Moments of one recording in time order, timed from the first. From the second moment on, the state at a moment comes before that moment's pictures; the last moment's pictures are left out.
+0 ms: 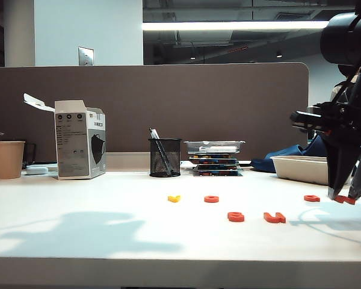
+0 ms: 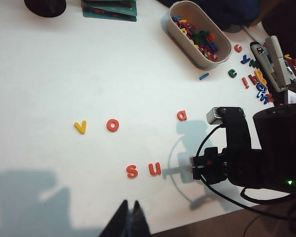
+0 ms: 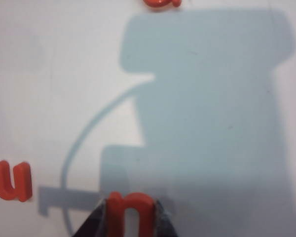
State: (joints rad) left arm -1.02 1.34 1.65 -1.01 -0.38 -0.74; right arm 0.28 1.46 0.86 -0.57 -0.08 0.34
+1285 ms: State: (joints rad) left arm -1.02 1.34 1.65 -1.01 -0.38 -0.74; right arm 0.28 1.56 0.86 -0.48 -0.21 0.40
